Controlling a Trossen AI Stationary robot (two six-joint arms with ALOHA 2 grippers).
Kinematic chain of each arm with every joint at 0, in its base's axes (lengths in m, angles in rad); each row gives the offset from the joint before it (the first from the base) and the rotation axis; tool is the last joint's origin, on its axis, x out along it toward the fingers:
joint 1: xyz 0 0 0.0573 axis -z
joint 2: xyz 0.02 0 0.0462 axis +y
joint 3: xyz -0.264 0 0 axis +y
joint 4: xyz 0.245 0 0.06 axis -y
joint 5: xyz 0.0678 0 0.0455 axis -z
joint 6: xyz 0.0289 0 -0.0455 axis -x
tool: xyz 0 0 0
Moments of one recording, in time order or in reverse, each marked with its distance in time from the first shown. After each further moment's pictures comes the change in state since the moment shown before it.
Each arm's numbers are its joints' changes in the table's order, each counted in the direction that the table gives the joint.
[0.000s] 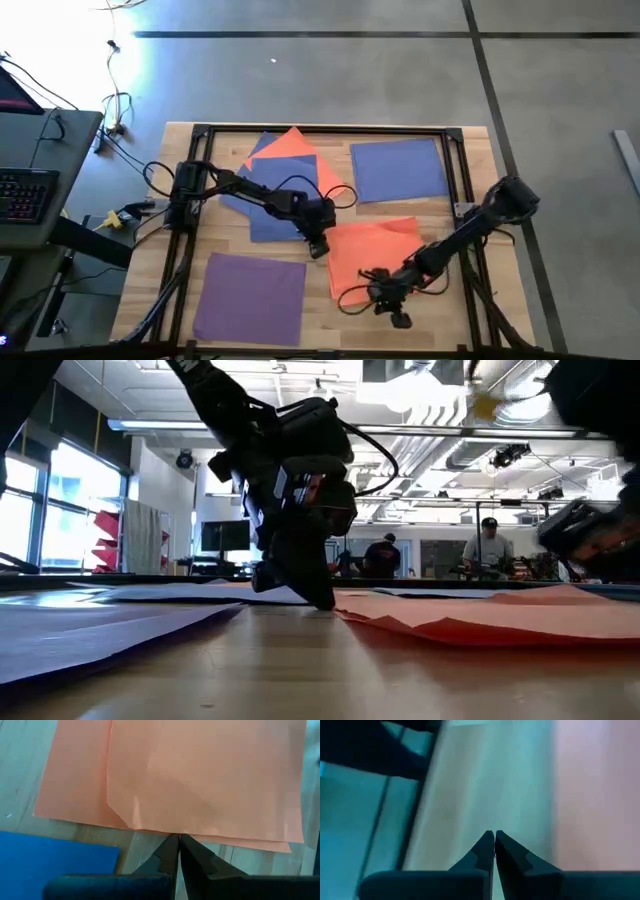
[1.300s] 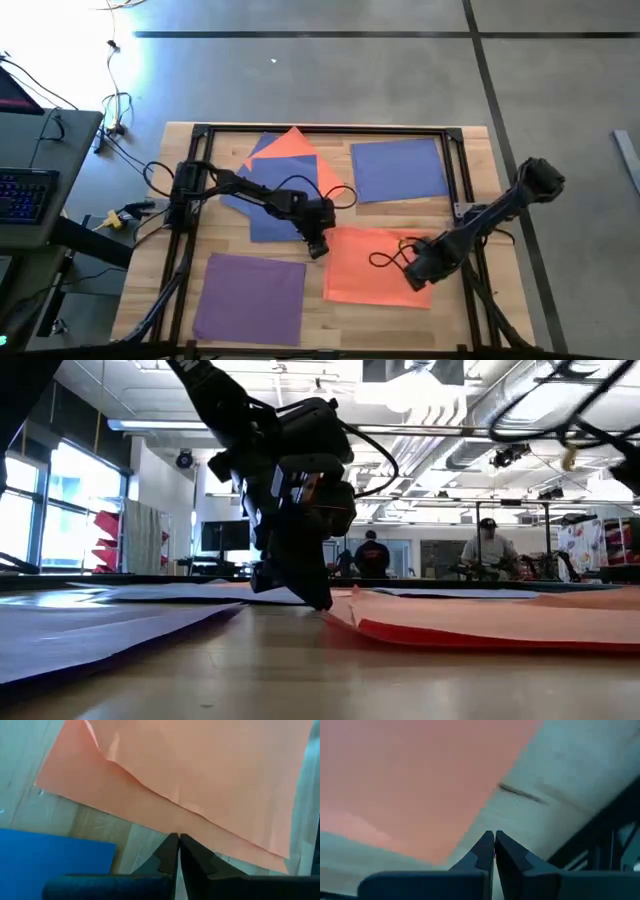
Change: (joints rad) left arm 0.003 -0.001 0.001 -0.009 0.011 -0.010; right arm -0.047 -0.334 0.024 -1.021 -0.132 -1.223
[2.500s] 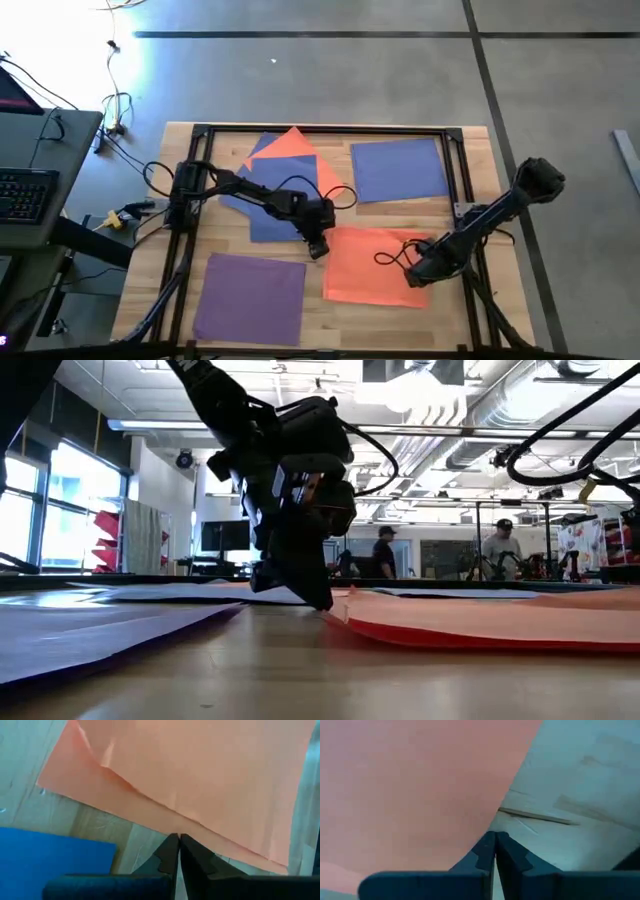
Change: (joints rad) left arm -0.001 0.000 0.000 0.008 -0.015 0.011; right arm -0.017 -0.001 0.148 0.283 0.088 -0.167
